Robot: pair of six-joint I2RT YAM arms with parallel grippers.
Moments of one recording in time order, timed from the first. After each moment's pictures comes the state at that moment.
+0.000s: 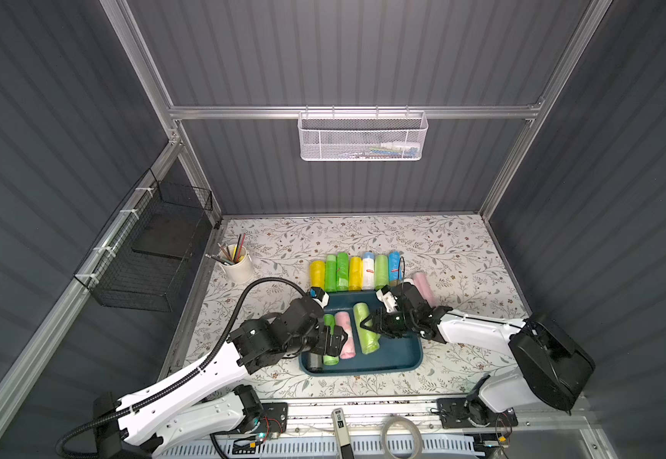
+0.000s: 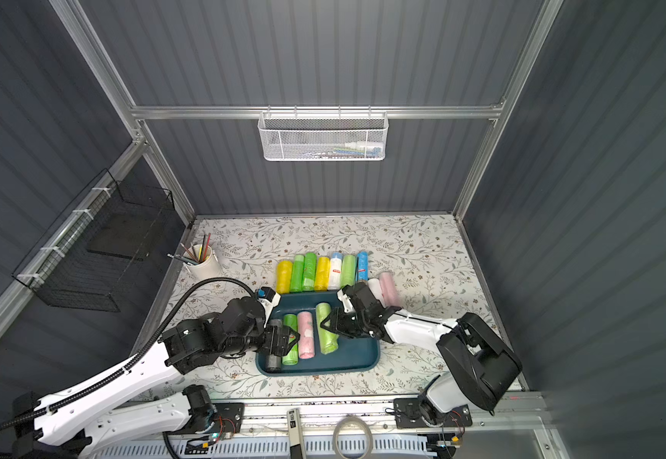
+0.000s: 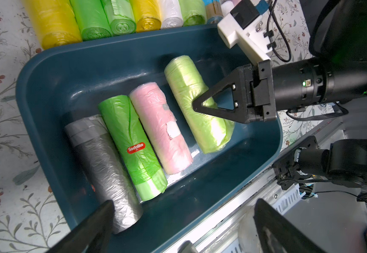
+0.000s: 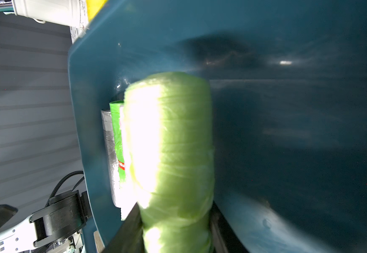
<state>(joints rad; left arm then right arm) -1.00 0.95 0.86 -0.79 -0.01 -0.67 0.70 1.48 0.62 0.03 -0.45 0.89</state>
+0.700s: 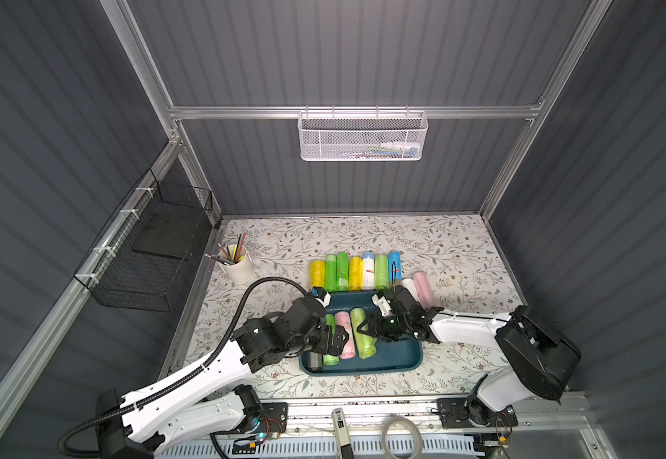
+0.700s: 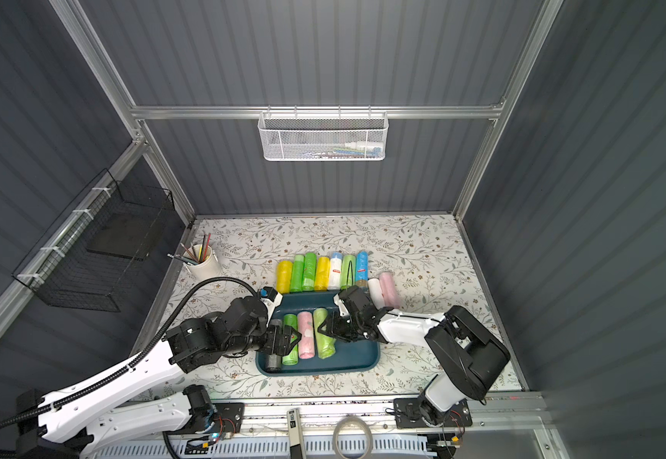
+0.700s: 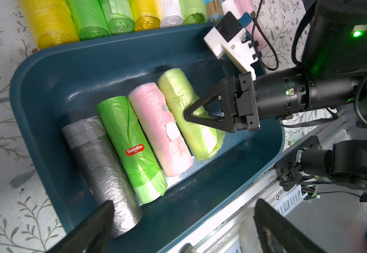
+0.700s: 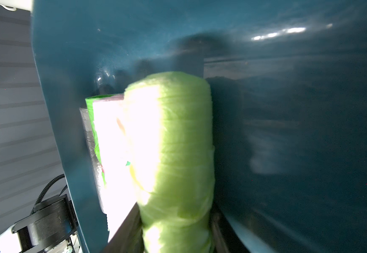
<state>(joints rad) -1.00 0.96 0.86 -0.77 -0.01 -0.67 0.74 1.55 0.64 0.04 -0.44 0.92</state>
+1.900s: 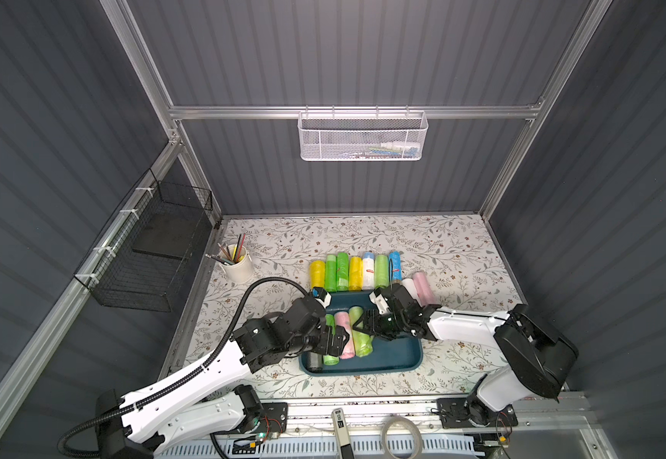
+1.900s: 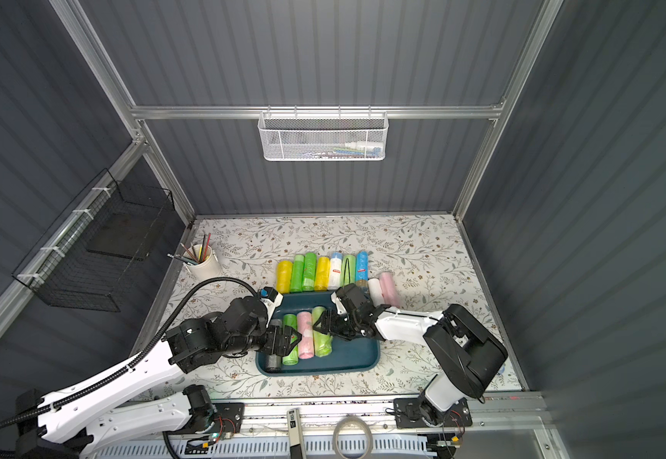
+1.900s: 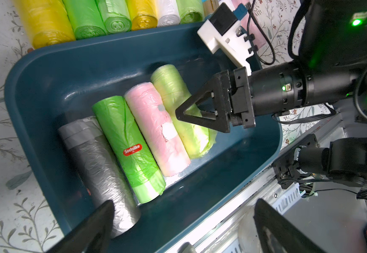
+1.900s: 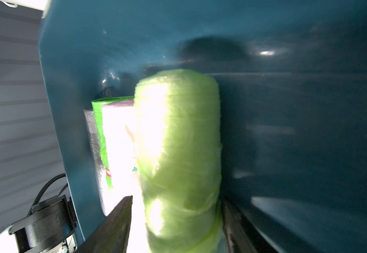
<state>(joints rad) -1.00 0.95 0.86 -0.77 0.00 -0.66 0.75 1.56 0.68 0.00 -0.42 0.89</state>
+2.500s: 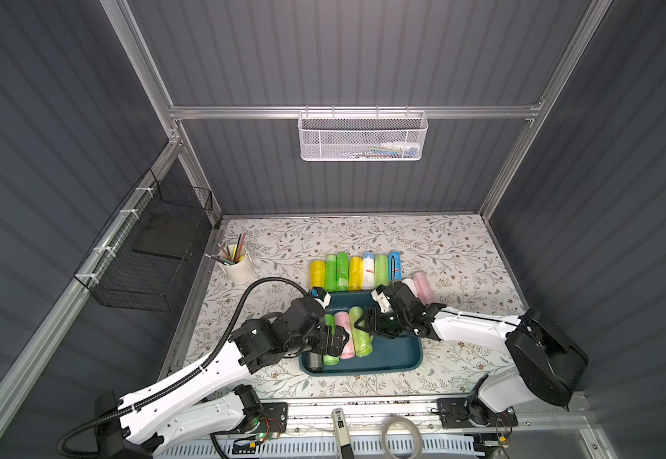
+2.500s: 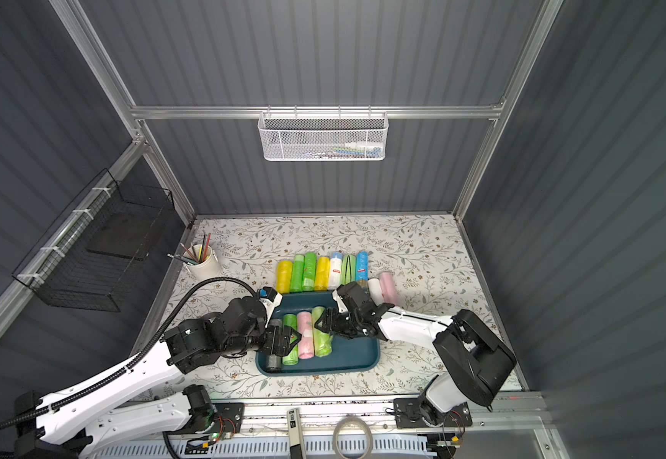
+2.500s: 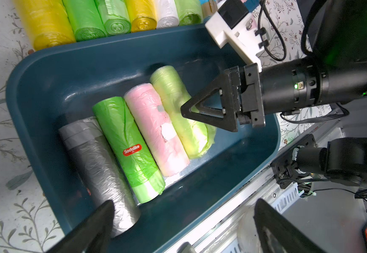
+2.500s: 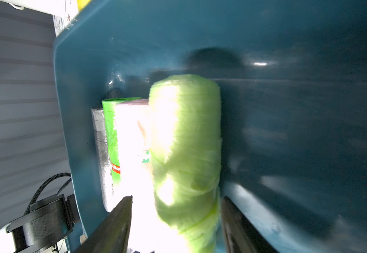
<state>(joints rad) -1.00 0.94 0.86 -0.77 0.00 -0.66 0.75 1.50 0.69 -0.06 -0.39 0.86</state>
